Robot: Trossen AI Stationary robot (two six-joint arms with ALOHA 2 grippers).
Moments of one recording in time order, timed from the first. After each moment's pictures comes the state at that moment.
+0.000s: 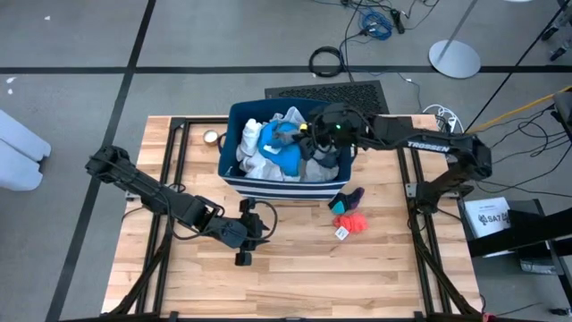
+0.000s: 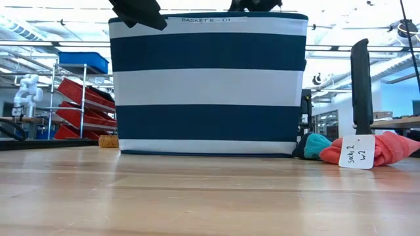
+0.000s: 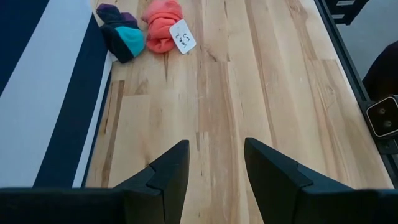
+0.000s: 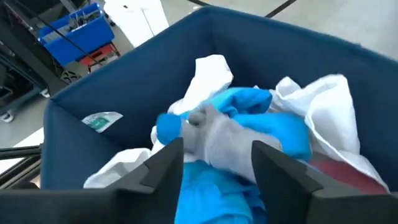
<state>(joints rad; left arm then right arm) -0.47 1.42 1.05 -0.38 -0.31 -0.27 -0.24 1.49 1.43 -0.46 0.15 0.46</state>
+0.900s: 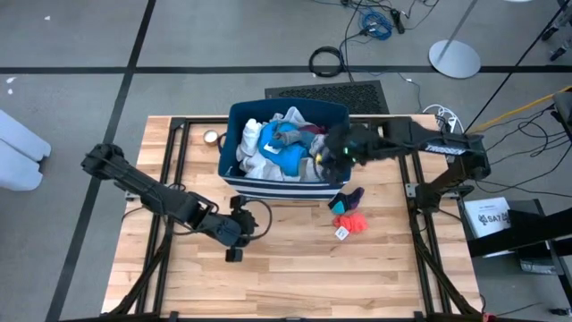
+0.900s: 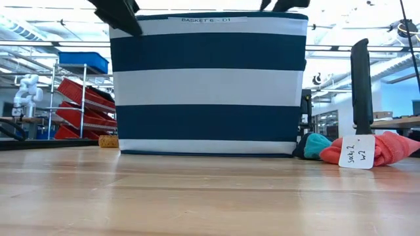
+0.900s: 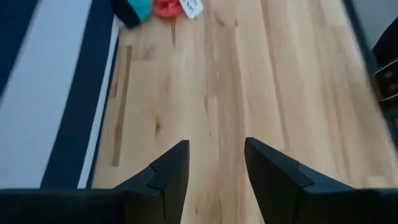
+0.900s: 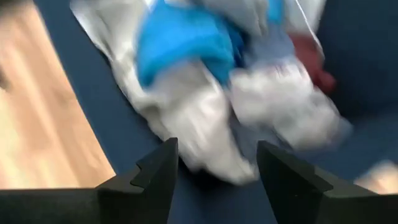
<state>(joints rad) -0.47 1.35 1.05 -0.56 -0.29 -0.32 -0.02 1.52 1.78 -1.27 0.27 0.51</state>
